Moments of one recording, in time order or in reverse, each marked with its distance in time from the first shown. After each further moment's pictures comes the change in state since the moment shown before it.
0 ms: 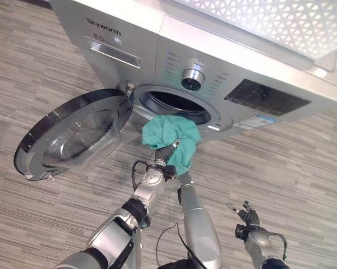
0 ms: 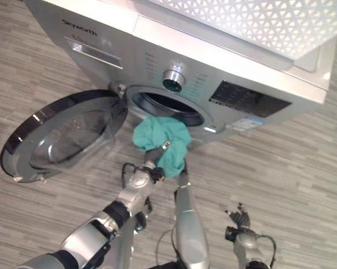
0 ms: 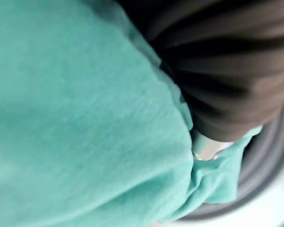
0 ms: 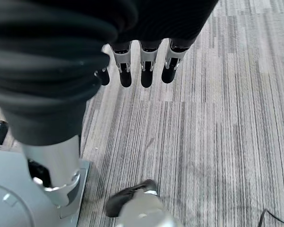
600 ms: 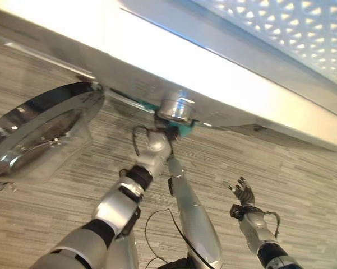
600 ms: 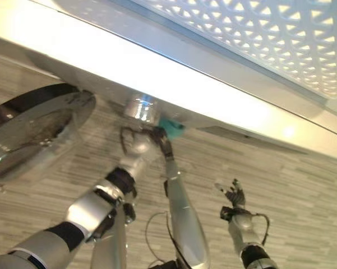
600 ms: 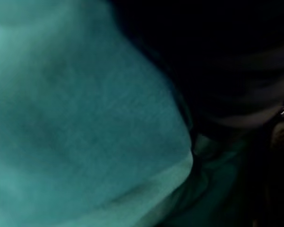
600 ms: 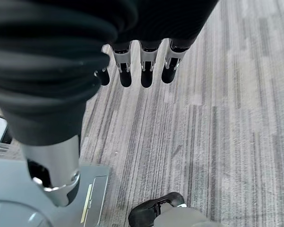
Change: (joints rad) left arm -0.396 0.079 0.199 0.067 -0.043 -0.022 0.114; right arm -0.080 -0.030 0.056 -0.182 0.046 -0.056 -0.016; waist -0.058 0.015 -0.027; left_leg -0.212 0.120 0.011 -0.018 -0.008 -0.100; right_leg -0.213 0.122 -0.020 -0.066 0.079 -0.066
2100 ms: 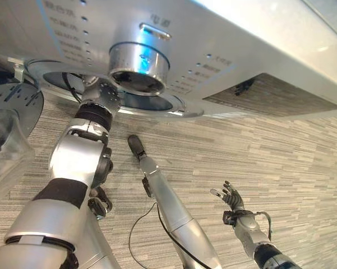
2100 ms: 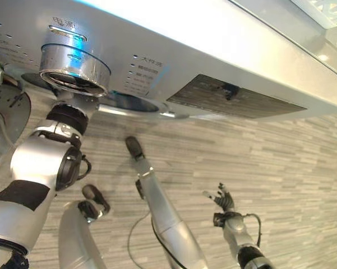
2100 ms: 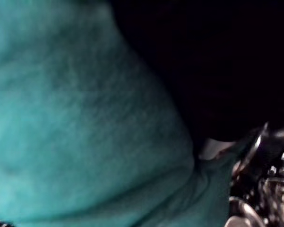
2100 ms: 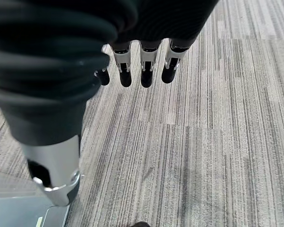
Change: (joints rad) left arm -0.403 0.264 0.212 0.314 -0.334 0.020 0.043; right arm -0.022 -0.003 0.134 0.122 -0.009 -0.001 0.083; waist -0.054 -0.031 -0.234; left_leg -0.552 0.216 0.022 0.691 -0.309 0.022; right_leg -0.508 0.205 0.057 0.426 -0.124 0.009
